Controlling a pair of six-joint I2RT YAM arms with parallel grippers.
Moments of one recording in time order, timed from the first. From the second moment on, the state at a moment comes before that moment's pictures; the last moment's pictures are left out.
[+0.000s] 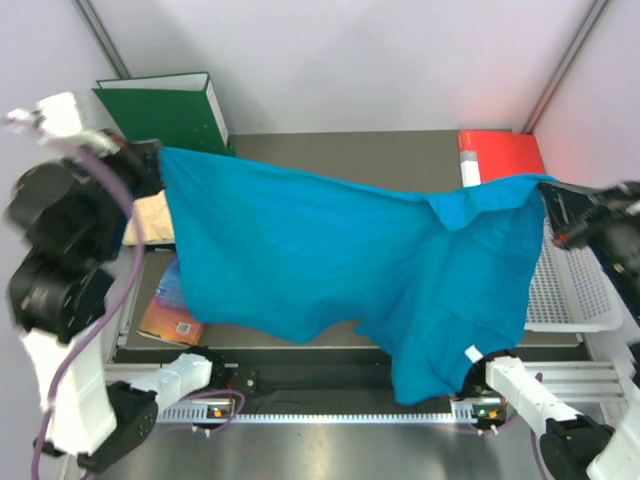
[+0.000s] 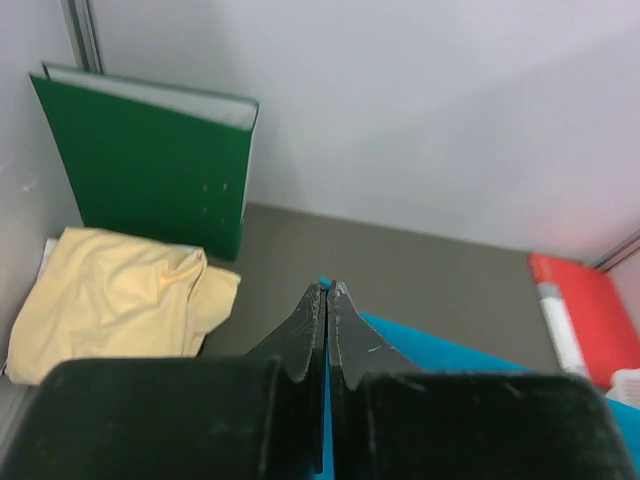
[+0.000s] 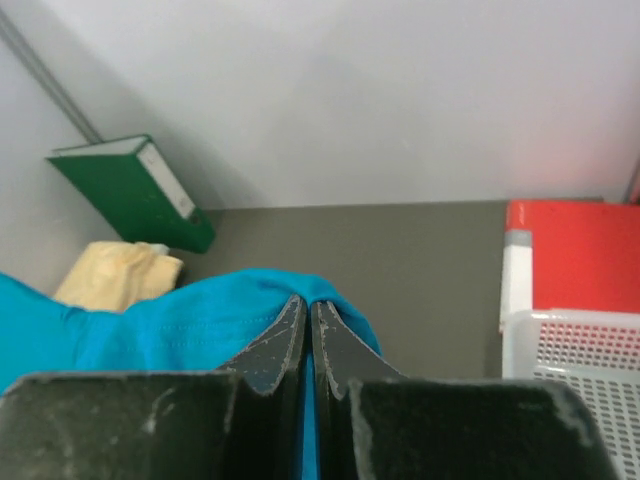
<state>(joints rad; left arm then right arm) -0.28 1.05 2.01 -0.92 -0.27 -0.28 0.15 0.84 1.98 -1.03 -0.12 0.27</state>
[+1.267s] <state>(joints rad) -0.12 2.23 2.24 -0.82 -0.23 -0.26 0.12 2.09 1.93 -0.41 -0.13 0.29</state>
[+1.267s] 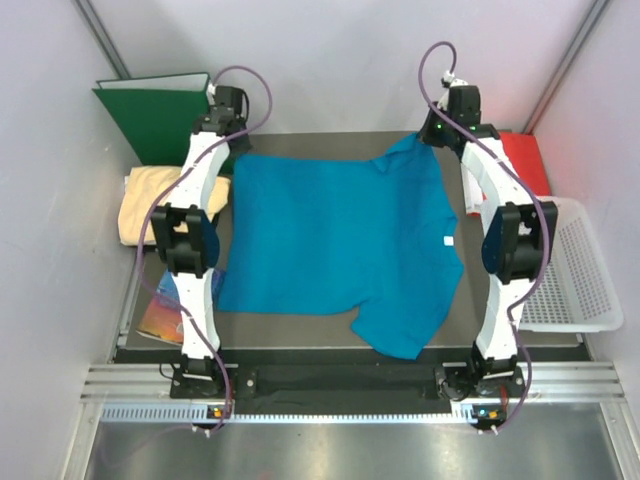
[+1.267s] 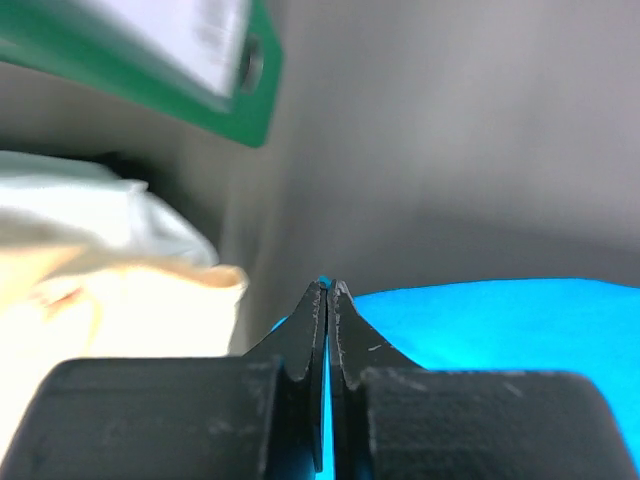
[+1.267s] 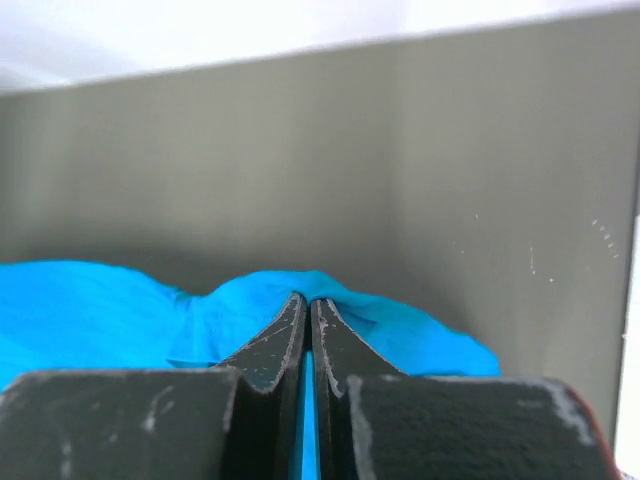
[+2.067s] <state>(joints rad) -0.10 1.86 1.69 -0.95 -0.17 -0.33 0.12 1.56 1.28 -0.68 -0.17 0.29</state>
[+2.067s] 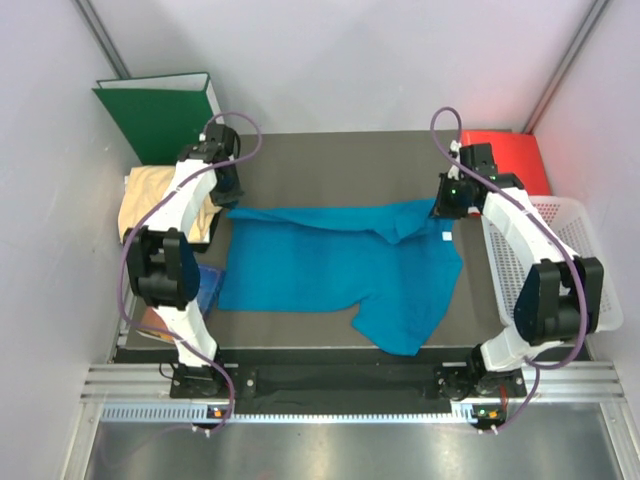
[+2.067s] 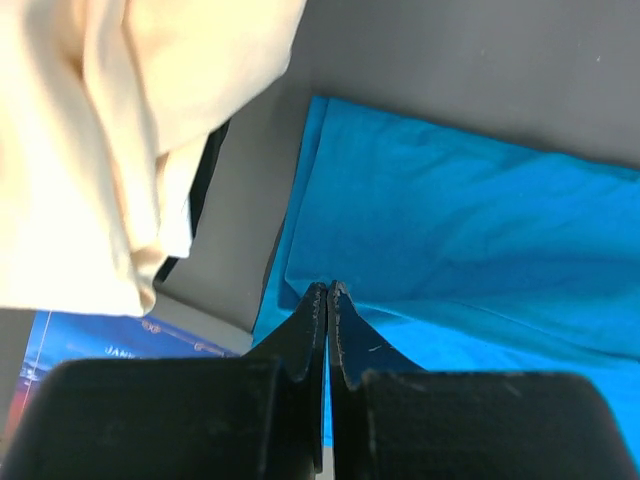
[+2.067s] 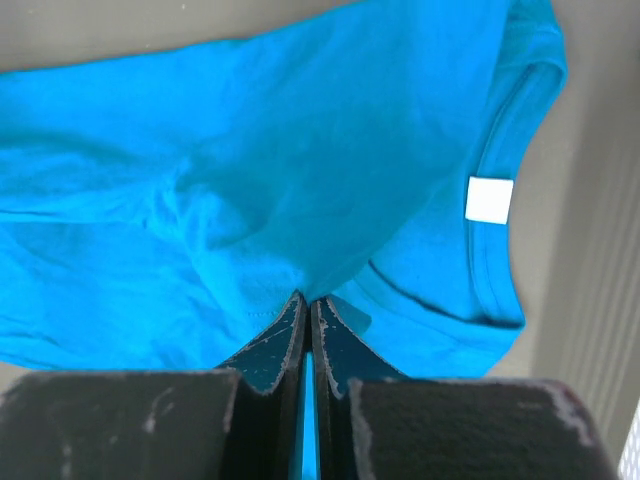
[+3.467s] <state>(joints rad) -0.23 2.10 1.71 -1.01 -0.20 -0.36 0.16 1.82 1.24 -0.74 -0.14 0.24</state>
